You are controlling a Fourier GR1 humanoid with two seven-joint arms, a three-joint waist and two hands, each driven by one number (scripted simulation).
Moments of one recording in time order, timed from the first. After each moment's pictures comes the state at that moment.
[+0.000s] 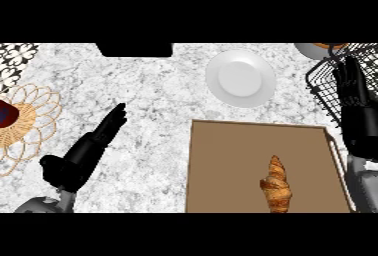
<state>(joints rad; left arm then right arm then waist) -0.09 0.44 -0.36 -1.65 0.28 0.08 0.08 -0.22 -0.39 0.02 -1.52 -0.13 -0.22 -0.21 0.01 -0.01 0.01</state>
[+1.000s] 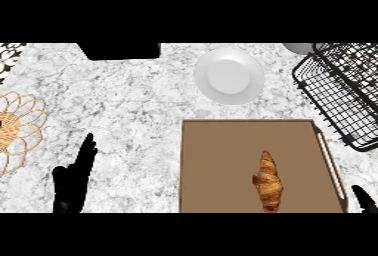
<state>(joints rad) 0.11 0.31 -0.26 -1.46 0.18 0.38 0.03 0.50 -0.11 -0.12 -2.10 0.04 -0.75 -0.01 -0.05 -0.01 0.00</state>
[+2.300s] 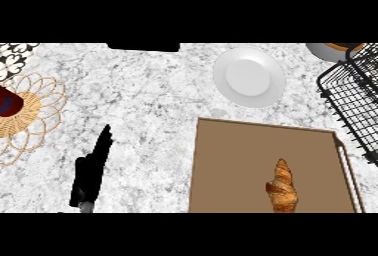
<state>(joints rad) 0.02 0.27 -0.30 -1.40 0.13 0.36 0.02 0.72 -0.42 0.18 -2.30 0.72 -0.40 1.00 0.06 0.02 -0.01</state>
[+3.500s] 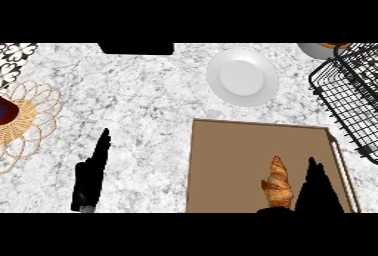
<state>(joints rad) 0.05 0.24 -0.28 -1.37 0.12 0.36 -0.02 0.21 -0.02 0.37 -1.99 1.14 0.06 1.24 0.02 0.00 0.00</state>
